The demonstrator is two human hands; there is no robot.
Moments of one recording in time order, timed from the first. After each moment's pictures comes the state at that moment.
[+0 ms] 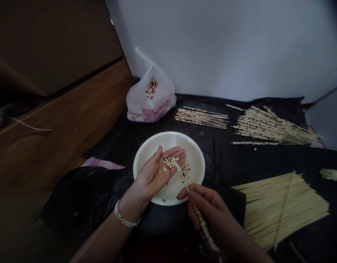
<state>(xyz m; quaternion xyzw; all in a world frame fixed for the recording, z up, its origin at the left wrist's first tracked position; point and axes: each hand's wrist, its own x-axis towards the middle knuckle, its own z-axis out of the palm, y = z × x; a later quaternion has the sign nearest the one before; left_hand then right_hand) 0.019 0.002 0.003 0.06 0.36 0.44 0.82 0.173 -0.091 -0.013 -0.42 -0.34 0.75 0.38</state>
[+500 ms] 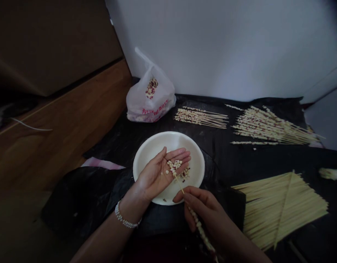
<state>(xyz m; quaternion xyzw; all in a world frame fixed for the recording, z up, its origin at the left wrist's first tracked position) 0.021 -0.001 0.002 0.07 0.33 0.41 0.85 0.170 -0.095 -0.015 -0.44 -0.33 0.77 0.34</state>
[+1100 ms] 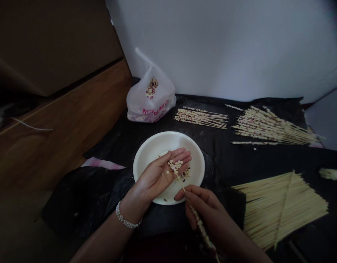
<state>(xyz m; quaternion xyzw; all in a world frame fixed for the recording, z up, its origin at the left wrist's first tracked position) 0.022 -0.005 -0.005 0.10 0.33 0.43 0.84 0.170 -0.092 -0.015 -0.44 -0.33 0.76 0.35</state>
